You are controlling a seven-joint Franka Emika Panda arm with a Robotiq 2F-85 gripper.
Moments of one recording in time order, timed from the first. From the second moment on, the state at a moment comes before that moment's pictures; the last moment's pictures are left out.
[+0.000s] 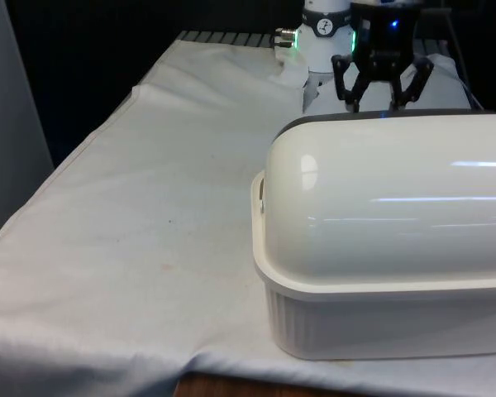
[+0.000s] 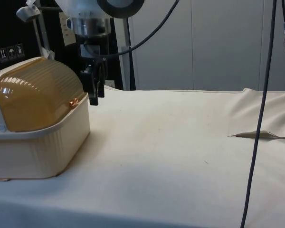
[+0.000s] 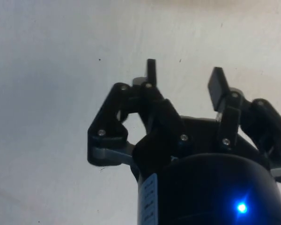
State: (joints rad) arm 0.25 0.26 -0.09 -2.10 -0.06 2.48 0.06
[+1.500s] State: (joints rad) arm 0.25 0.34 -0.07 -2.04 -0.07 2.61 0.07
